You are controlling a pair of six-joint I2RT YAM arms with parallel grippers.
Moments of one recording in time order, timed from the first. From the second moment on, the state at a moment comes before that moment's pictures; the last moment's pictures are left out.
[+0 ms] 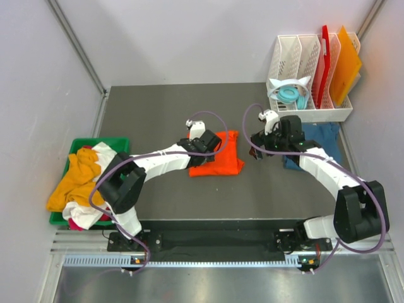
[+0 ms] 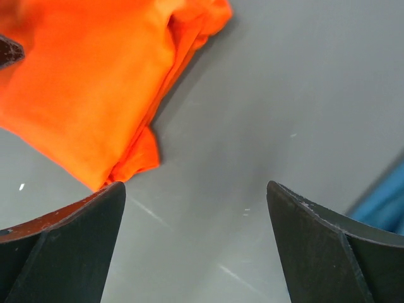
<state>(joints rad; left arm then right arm) -0.78 1.75 1.15 -0.40 -0.56 -0.76 0.26 1.34 0.86 -0.24 -0.32 -0.16</state>
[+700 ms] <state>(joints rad) -0.92 1.75 1.23 -0.48 -0.63 -0.84 0.41 1.66 0.94 -0.08 -0.38 -0.07</state>
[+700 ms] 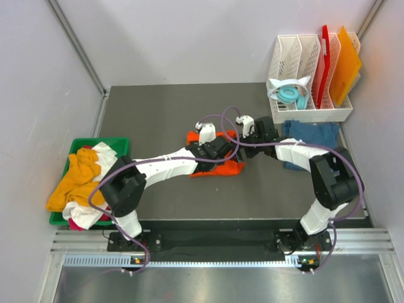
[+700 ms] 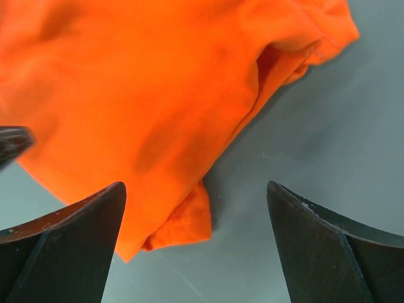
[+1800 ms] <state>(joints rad) -0.88 1.52 0.99 -0.57 -0.70 -1.01 0.45 1.88 1.02 0.16 -0.37 0.15</state>
